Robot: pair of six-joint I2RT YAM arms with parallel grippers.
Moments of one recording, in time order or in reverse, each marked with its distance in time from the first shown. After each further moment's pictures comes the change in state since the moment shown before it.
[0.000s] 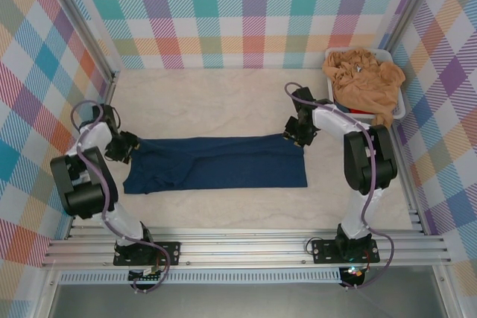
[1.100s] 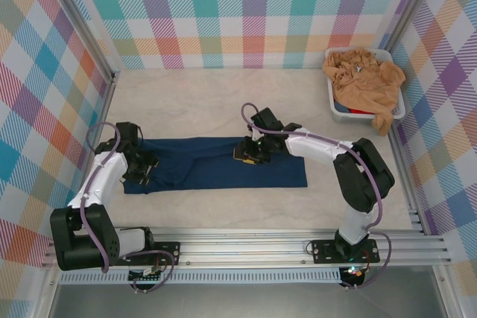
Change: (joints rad) left arm -0.196 -0.368 -0.244 -0.092 -0.050 -0.190; right arm 0.356 -0.100 -0.177 0.346 -0.329 0.028
